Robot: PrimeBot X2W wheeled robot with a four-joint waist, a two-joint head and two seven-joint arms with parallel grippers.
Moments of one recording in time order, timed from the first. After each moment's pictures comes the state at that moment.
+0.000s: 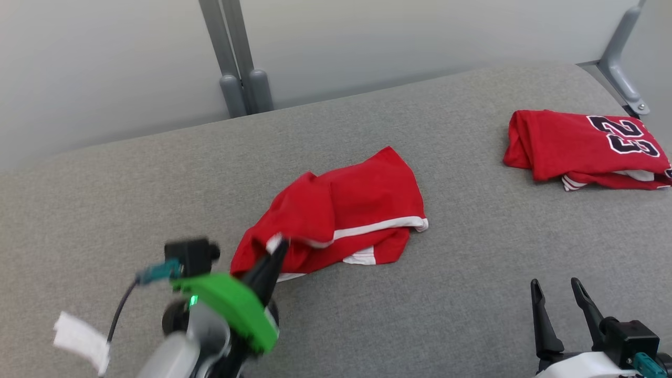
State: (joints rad) left arm -0.30 0.24 -0.55 0.21 -0.94 -0.01 0.11; right arm 0.14 -0.05 -0.07 0.14 0.13 0.13 -0.26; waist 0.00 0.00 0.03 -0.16
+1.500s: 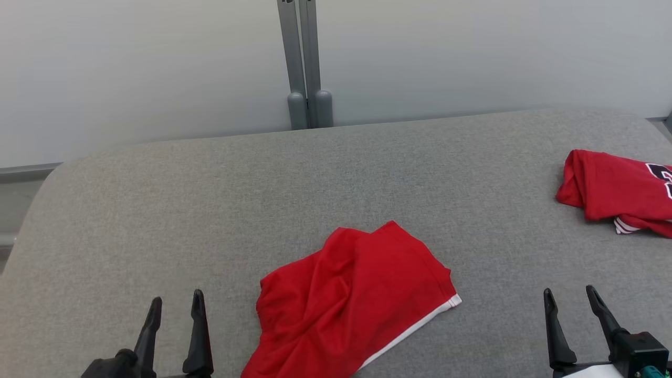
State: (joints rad) left arm 0.18 0.27 -0.31 -0.05 -0.60 0.18 -0.26; right arm 0.20 -0.05 -0.11 0.08 0.04 0.13 -0.26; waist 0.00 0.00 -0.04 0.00
